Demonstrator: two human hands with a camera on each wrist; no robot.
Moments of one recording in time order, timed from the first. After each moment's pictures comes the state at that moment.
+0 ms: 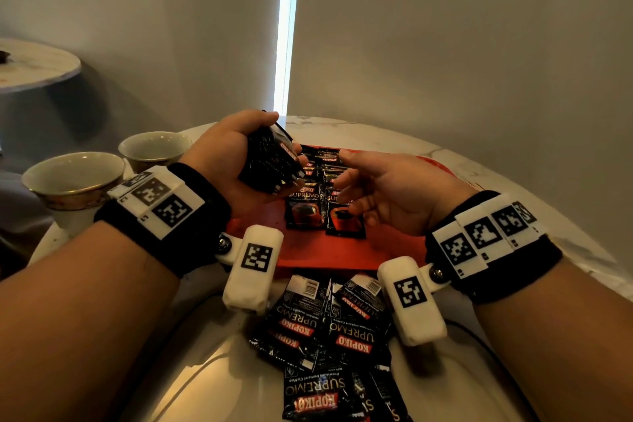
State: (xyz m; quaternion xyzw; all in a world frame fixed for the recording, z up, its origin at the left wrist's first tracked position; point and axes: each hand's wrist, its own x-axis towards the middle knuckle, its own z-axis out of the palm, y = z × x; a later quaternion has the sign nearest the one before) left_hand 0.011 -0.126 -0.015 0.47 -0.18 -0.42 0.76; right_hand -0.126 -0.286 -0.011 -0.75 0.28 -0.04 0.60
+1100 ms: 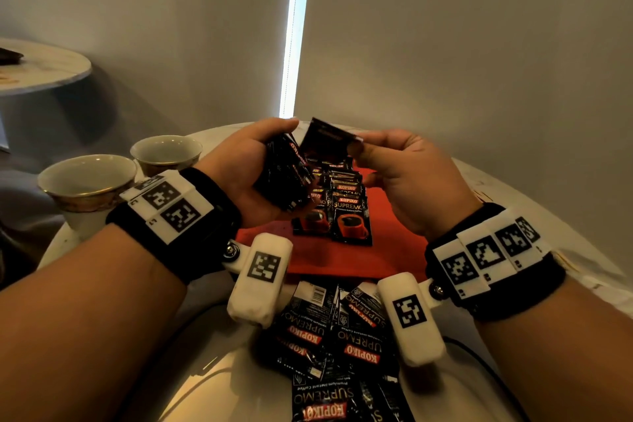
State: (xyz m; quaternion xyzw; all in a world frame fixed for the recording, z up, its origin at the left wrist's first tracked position) left_hand 0.002 -0.122 -0.009 0.49 -0.19 -0.48 0.71; right_hand -0.124 -0.273 -0.009 -0.73 0.13 -0.31 0.59
